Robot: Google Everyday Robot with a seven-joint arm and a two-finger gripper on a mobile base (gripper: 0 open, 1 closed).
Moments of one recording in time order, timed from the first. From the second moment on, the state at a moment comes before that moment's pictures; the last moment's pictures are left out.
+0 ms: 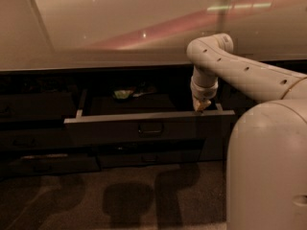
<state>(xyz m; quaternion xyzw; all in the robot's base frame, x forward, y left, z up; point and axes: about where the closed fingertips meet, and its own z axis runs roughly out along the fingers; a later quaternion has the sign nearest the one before) 0.675 -0.199 0.654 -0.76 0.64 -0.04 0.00</state>
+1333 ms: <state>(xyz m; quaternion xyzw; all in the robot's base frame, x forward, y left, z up) 0.516 -0.192 0.602 -0.80 0.60 -0.08 0.00</state>
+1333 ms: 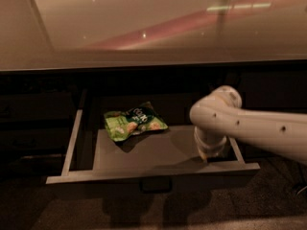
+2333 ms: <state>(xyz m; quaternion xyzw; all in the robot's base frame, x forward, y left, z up) 0.483 -0.200 0.589 -0.80 0.59 -0.08 -0.03</state>
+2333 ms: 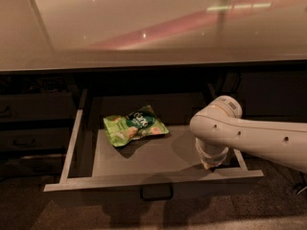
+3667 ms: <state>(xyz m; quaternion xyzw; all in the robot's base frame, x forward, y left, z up) 0.483 -0.200 0.589 -0.80 0.59 -0.08 -0.03</state>
